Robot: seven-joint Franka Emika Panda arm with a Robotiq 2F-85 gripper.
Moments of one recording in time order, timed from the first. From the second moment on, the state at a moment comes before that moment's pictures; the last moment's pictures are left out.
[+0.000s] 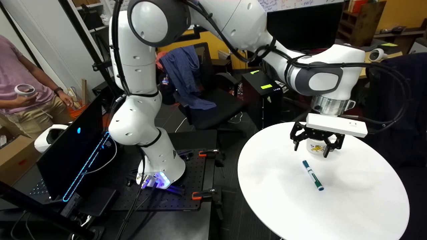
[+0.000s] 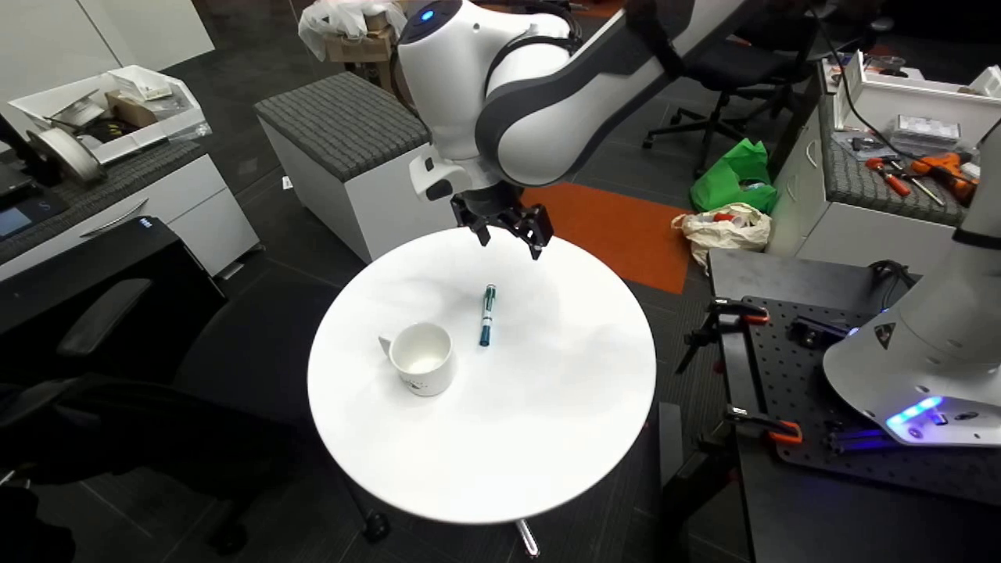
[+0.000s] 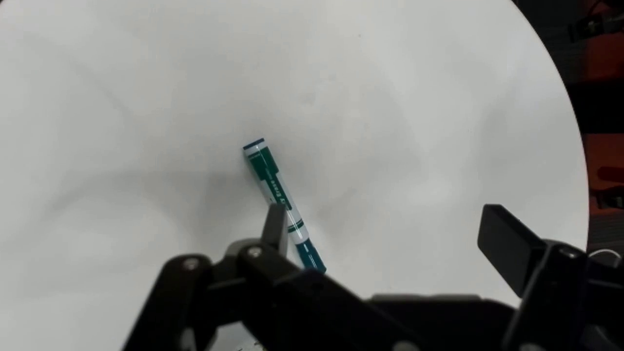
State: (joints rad) arm -0.02 0.37 -0.01 -1.95 -0.22 2.14 -1.19
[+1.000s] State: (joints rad) arm -0.02 0.57 0.00 -1.90 -0.27 2.39 -1.15
